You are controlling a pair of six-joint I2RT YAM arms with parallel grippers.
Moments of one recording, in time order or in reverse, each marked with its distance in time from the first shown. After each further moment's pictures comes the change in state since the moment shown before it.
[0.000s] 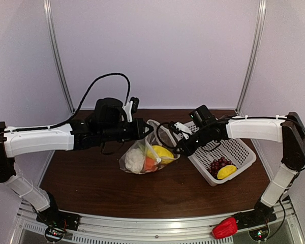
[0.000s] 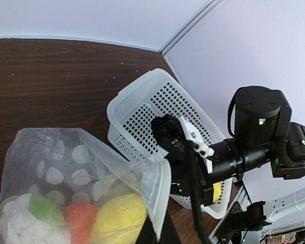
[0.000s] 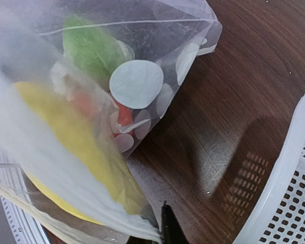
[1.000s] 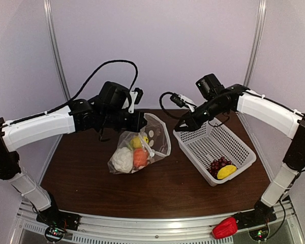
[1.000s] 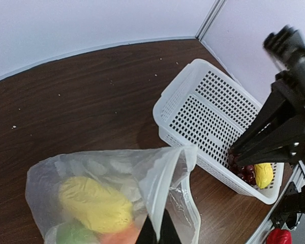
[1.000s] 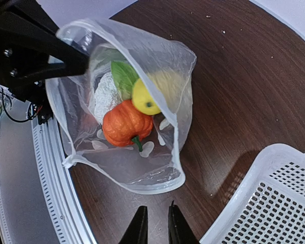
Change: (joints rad) left arm 0.014 0.058 0.296 -0.437 -0.135 0.273; right arm -0.053 -0.004 0.426 -0.422 -0.142 -0.072
